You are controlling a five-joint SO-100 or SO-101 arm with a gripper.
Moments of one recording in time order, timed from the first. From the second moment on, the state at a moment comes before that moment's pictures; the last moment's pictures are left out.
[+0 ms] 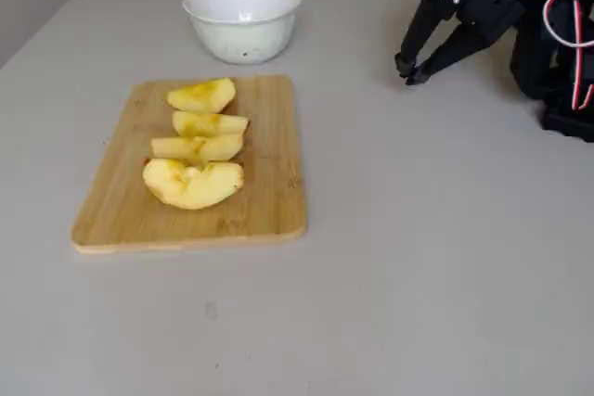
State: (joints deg) arm -8.9 188.0 173.4 67.8 4.8
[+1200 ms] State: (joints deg) arm -9.1 188.0 173.4 67.8 4.4
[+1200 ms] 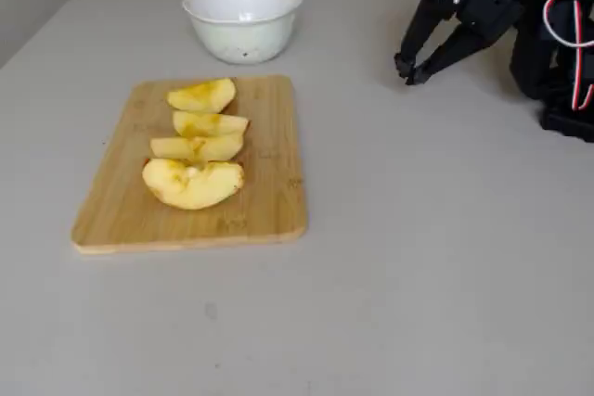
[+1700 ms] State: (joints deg) arm -18.4 159.7 150.1 69.5 -54.5
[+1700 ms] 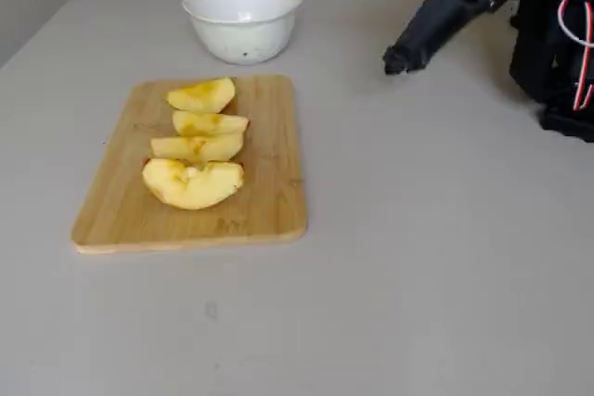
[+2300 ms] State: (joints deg) arm -10.8 70.1 60.7 83.8 -72.7
